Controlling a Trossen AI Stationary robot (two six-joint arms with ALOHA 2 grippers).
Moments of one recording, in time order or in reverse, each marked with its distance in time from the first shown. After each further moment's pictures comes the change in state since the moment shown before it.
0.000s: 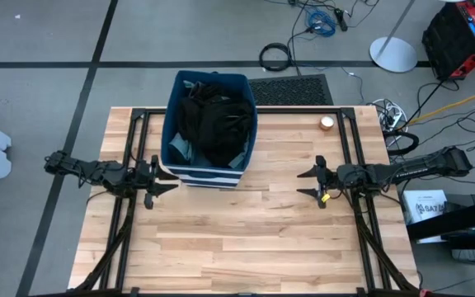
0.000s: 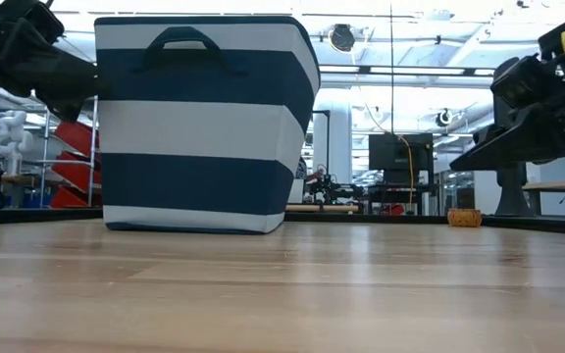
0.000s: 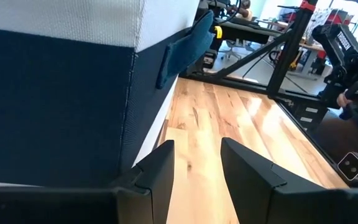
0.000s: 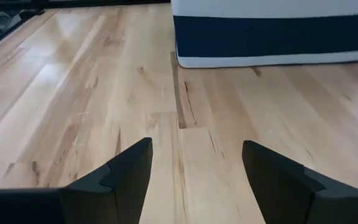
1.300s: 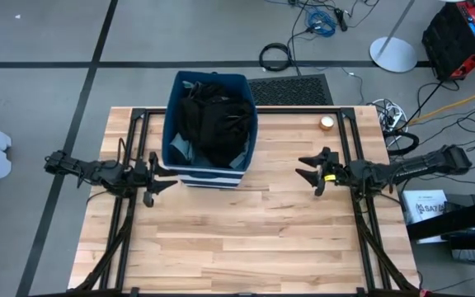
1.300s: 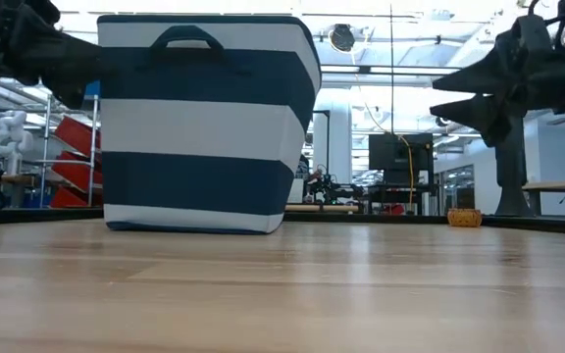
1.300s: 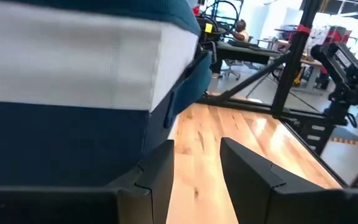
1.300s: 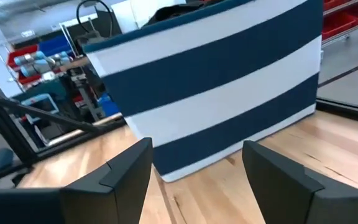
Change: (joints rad) left arm 0.003 -0.001 0.000 0.101 -0.042 0.084; right arm 0.028 0.012 0.012 0.365 0.261 0.260
